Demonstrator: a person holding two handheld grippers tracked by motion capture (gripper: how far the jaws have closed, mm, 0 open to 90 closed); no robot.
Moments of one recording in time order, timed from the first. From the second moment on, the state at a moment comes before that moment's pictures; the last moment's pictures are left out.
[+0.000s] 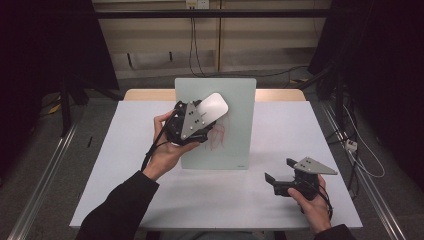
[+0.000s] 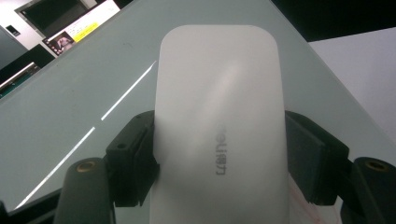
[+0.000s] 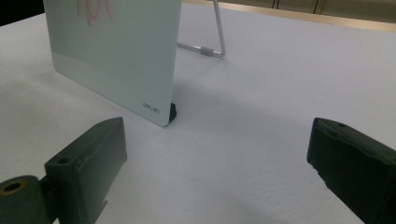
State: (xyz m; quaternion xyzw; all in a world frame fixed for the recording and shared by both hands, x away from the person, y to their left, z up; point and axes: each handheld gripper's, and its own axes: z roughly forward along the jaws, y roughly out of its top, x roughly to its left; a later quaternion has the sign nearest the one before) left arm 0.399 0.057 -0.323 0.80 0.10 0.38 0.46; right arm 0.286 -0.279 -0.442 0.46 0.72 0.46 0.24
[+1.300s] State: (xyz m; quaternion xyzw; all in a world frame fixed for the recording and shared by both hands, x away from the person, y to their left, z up) left arm 0.393 0.049 -0.342 0.83 0.09 0.33 0.45; right arm 0.286 -0.280 -0.442 0.46 0.72 0.46 0.24
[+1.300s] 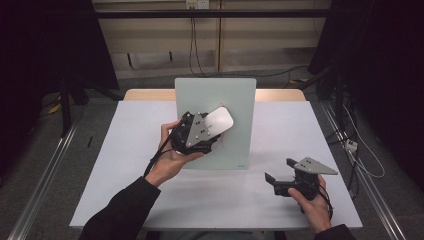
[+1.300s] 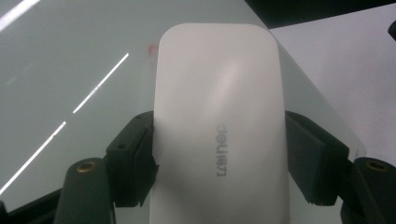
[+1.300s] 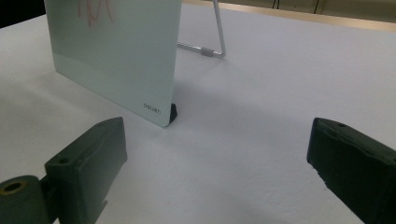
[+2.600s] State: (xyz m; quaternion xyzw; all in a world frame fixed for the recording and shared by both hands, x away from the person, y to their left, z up) left arm 0.399 0.036 -0.331 0.83 0.08 0.32 0.44; right arm 0.286 -0.280 -0.442 0.46 0.72 0.46 0.24
